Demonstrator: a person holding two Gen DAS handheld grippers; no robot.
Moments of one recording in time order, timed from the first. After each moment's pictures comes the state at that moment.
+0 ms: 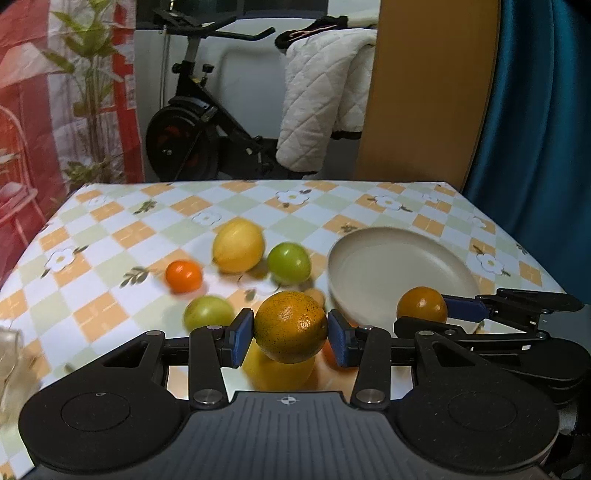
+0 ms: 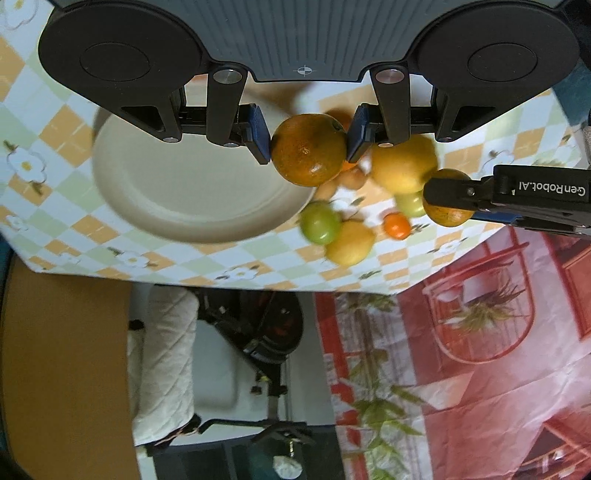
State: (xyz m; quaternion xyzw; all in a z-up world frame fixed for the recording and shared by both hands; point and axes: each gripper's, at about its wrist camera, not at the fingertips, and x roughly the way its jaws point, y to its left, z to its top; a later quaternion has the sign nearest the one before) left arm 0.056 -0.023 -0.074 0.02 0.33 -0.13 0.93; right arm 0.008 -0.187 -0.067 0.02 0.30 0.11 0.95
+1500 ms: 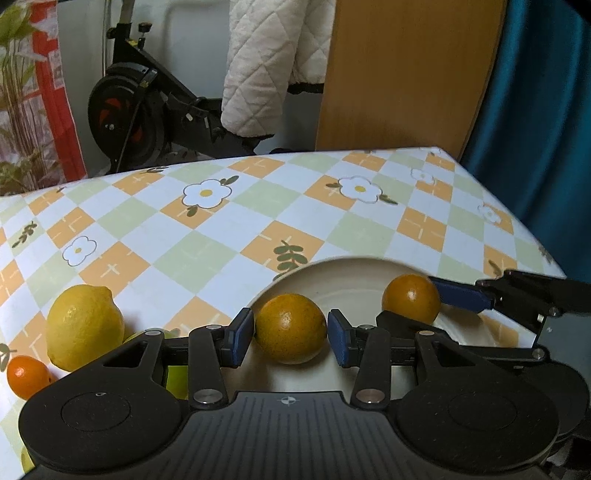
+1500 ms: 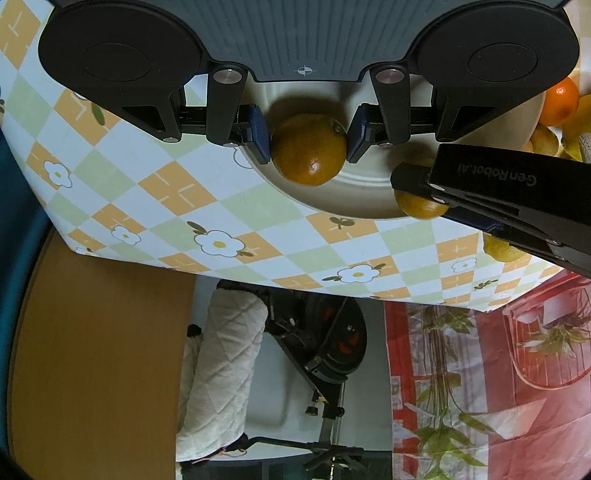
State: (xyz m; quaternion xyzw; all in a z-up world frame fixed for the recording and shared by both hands) left arm 0.196 -0.124 -0.115 0.04 0.40 -0.17 0.90; right arm 0.121 -0.270 -0.101 -0.03 0.33 0.03 0.94
